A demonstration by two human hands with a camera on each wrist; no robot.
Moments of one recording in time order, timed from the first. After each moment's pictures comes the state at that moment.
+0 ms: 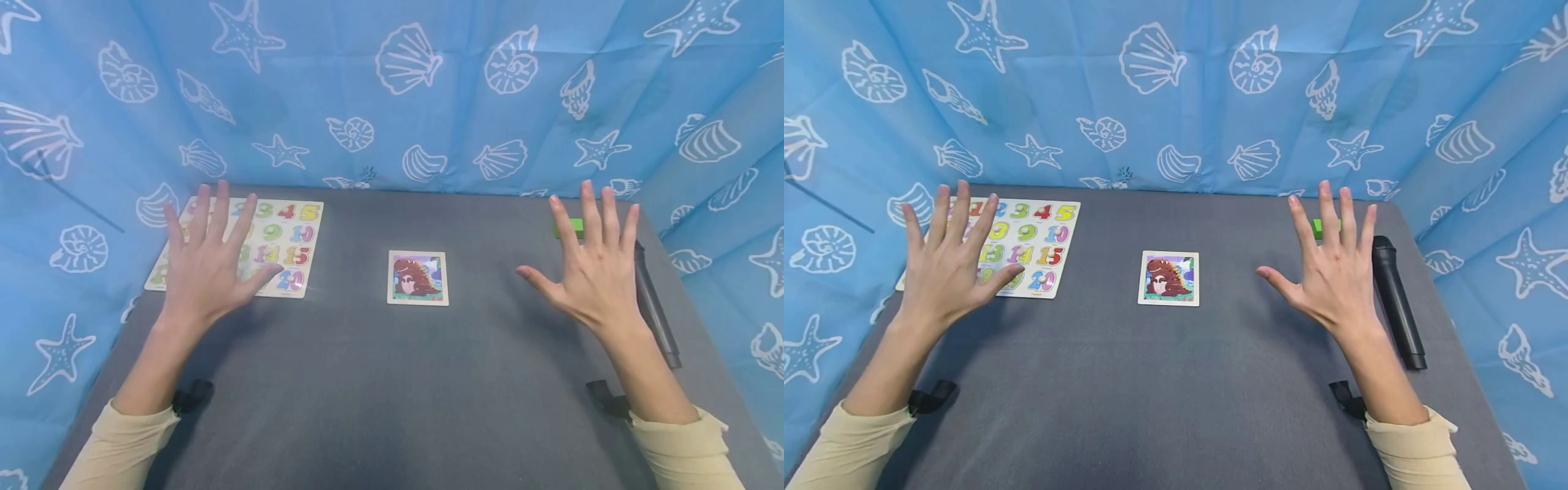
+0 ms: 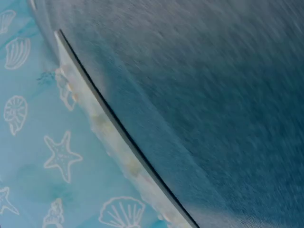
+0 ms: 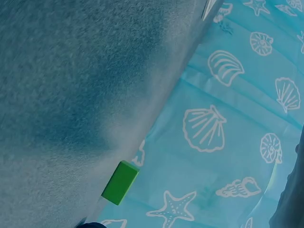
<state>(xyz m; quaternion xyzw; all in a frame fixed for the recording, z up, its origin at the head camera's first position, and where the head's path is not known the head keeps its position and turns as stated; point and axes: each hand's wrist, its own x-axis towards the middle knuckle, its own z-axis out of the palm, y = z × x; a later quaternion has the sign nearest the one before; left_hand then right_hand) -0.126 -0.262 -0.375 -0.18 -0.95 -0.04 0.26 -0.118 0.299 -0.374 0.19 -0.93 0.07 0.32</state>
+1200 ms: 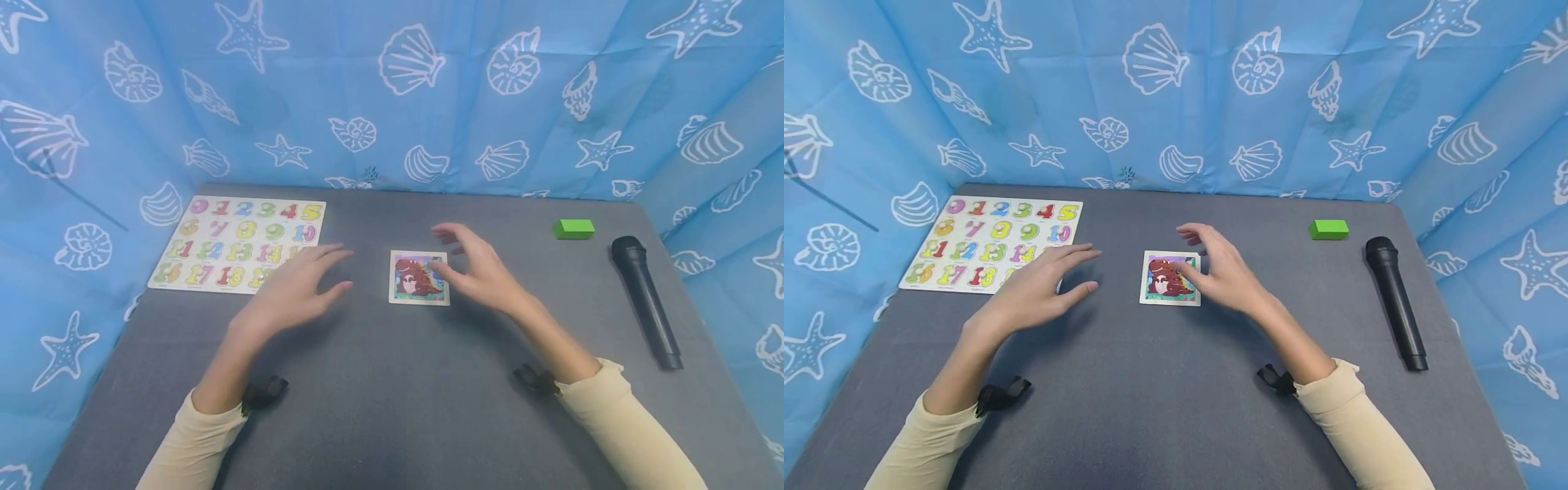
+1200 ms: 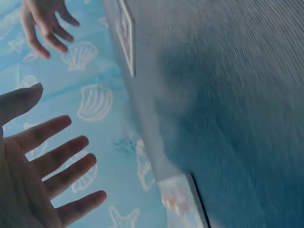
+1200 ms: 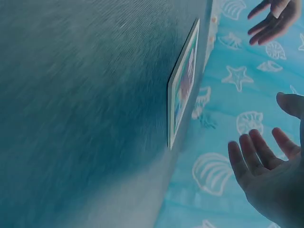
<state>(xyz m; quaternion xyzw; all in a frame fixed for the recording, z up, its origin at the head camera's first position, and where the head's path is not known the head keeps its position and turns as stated) -0.115 -0.160 -0.370 -0.23 -0.95 -0.19 -0.04 -0.147 0.177 -0.389 0.27 -0.88 0.40 0.04</state>
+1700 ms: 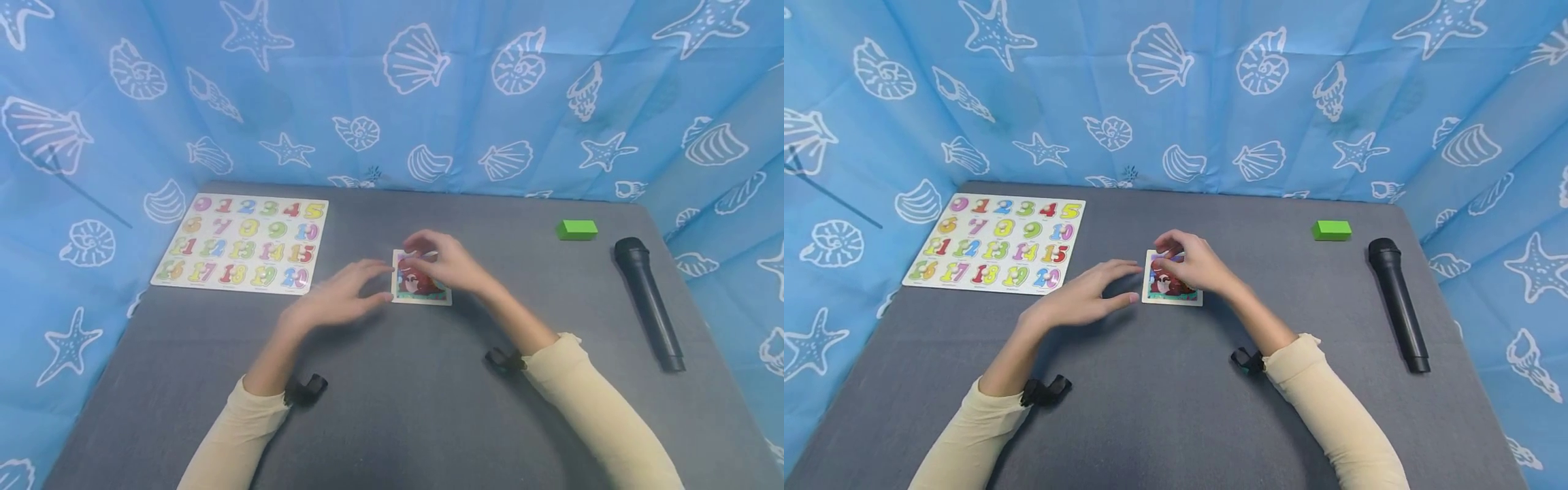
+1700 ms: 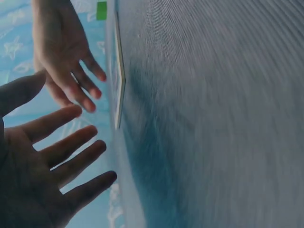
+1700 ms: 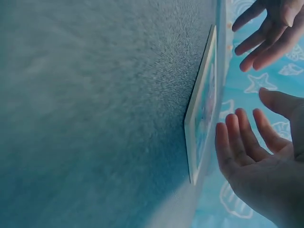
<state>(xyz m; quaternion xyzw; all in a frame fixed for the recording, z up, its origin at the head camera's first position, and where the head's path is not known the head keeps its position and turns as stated) -0.129 -0.118 -0.400 -0.26 -0.90 -0.31 -0.17 -0.185 0.139 -0.413 0.22 -0.85 0.46 -0.12</state>
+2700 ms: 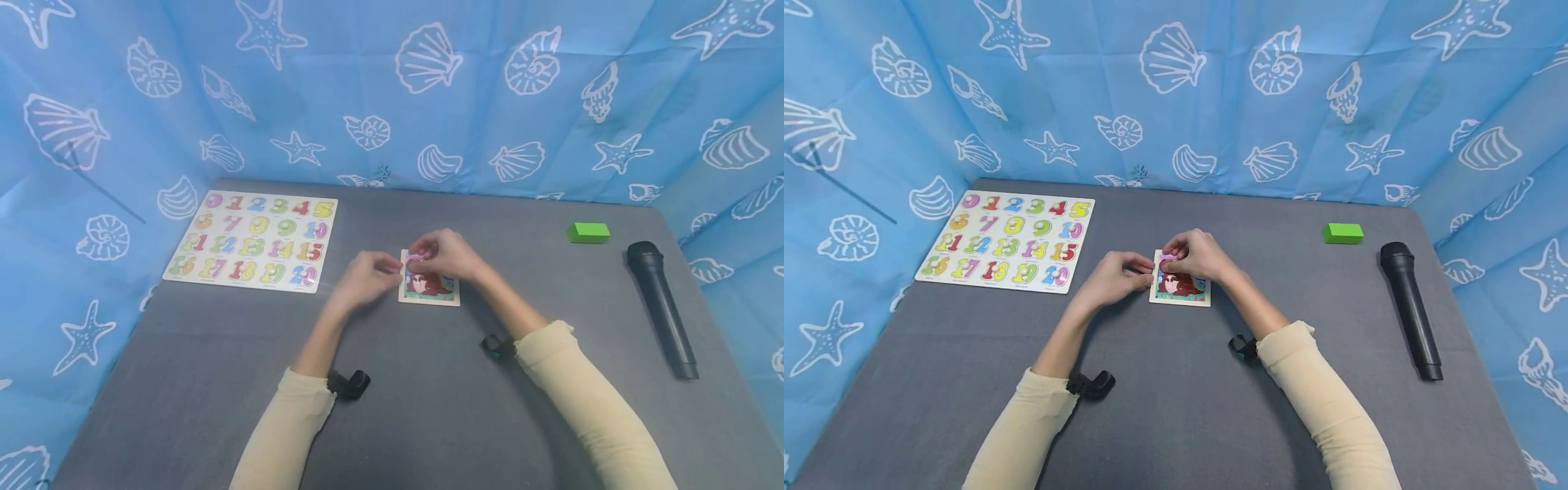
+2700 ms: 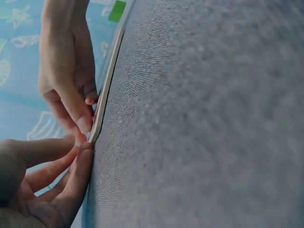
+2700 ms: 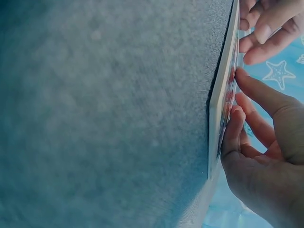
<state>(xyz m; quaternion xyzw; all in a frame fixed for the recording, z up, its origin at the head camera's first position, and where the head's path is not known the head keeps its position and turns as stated) -0.156 -0.087 -0.435 -0.07 -0.85 -0.49 -0.15 -0.218 0.134 -0.433 0.22 -0.89 0.37 -0.14</state>
